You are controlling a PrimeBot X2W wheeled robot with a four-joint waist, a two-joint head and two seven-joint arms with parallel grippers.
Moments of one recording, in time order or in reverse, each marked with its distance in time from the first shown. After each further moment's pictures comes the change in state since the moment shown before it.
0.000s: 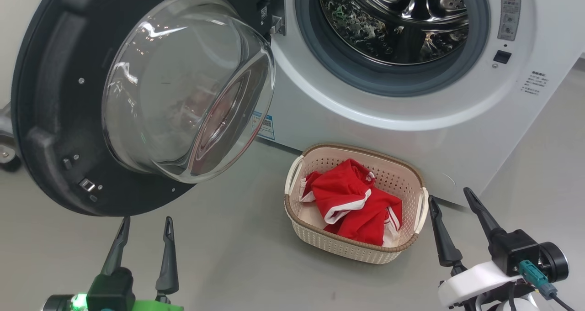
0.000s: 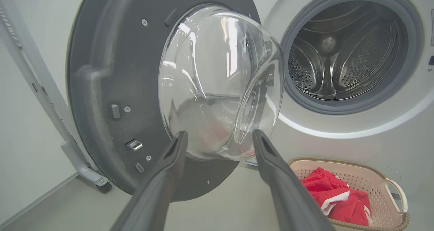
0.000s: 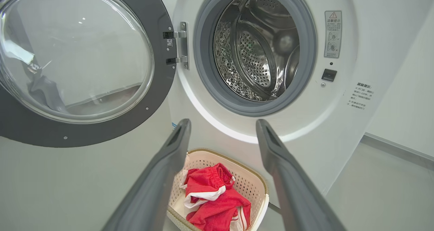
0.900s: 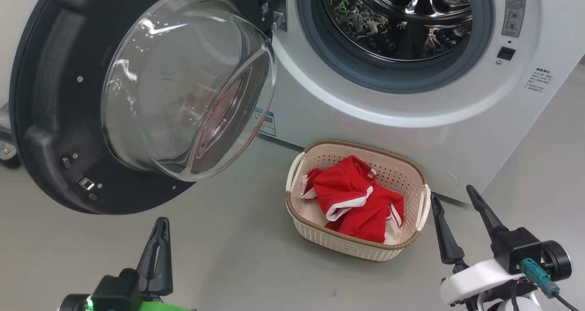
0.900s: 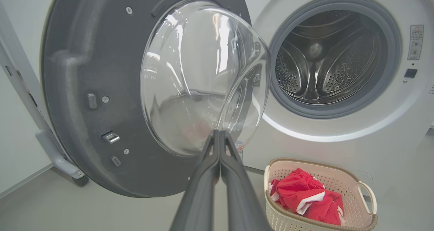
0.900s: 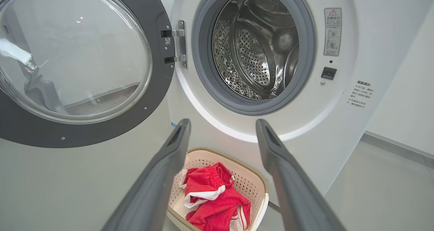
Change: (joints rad) left arm 0.008 0.000 -0.036 -0.016 -0.080 -0.001 -0.001; right arm -0.001 0.000 0.000 -0.014 -0.001 -0.001 0.013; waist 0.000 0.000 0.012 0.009
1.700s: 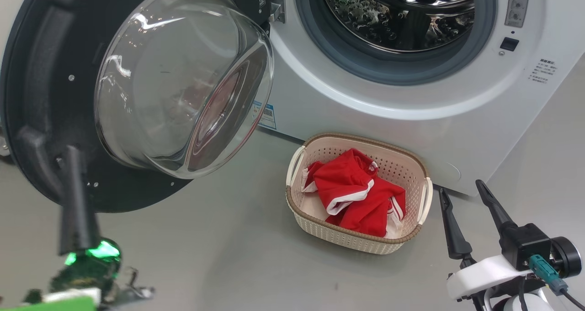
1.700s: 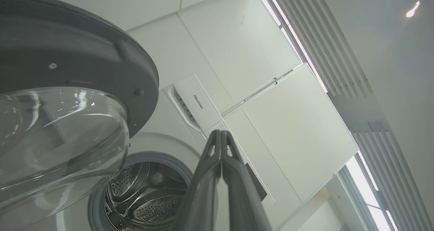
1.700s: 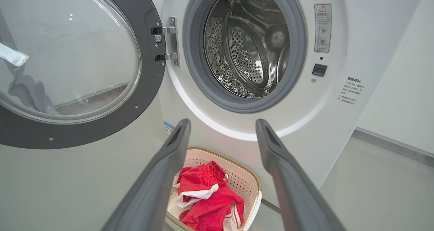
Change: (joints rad) left arm -0.029 0.000 -0.025 -0.509 -1.120 -0.220 -0.101; right arm -0.003 -0.015 -0.012 -0.024 0.000 -0.014 0.010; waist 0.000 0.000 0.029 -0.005
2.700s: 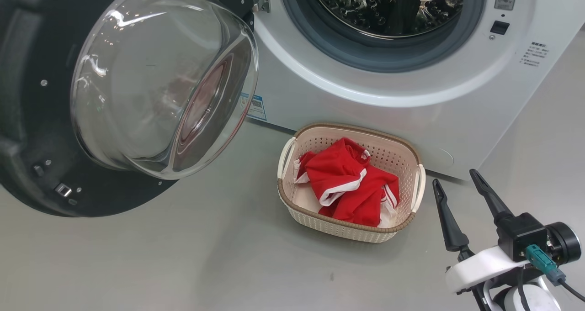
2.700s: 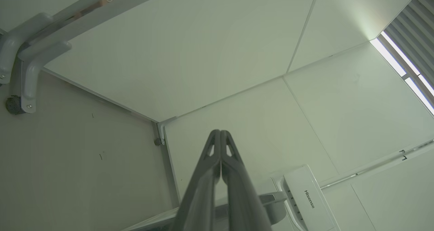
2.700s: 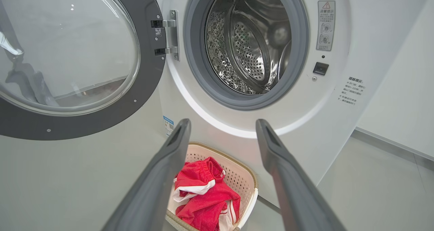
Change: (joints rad) left arm -0.380 0.329 0.566 0.643 -0.372 0.222 0.220; right arm -0.021 -0.027 0.022 -0.039 -0.017 0.015 0.043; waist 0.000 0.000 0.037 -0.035
